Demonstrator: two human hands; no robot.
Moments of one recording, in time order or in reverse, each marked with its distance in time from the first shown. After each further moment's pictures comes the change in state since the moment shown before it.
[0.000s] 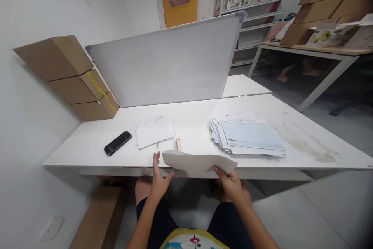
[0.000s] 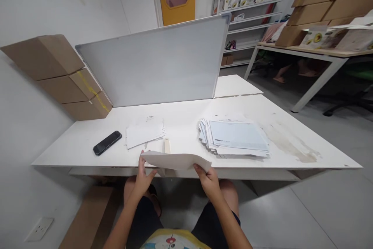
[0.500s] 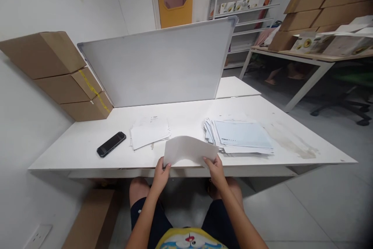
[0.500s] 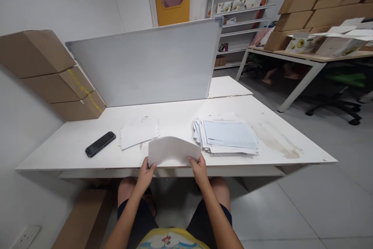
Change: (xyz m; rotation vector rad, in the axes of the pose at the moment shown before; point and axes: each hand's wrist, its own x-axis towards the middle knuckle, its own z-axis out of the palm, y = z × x) left_hand 0.021 0.003 0.025 -0.146 -0.097 -0.127; right_hand 0.036 0.032 0.022 0.181 0.088 -0.014
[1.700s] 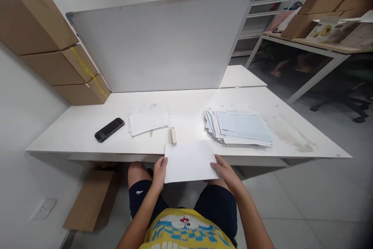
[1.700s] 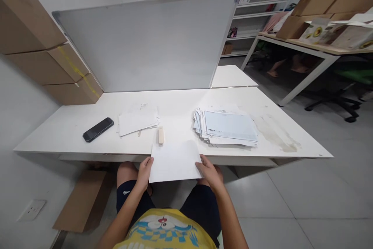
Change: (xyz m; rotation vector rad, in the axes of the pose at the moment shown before) left_hand -0.037 -0.005 0.022 -0.388 0.127 -0.393; right_hand -0.019 -0.002 -0.074 -0.235 -0.288 0.401
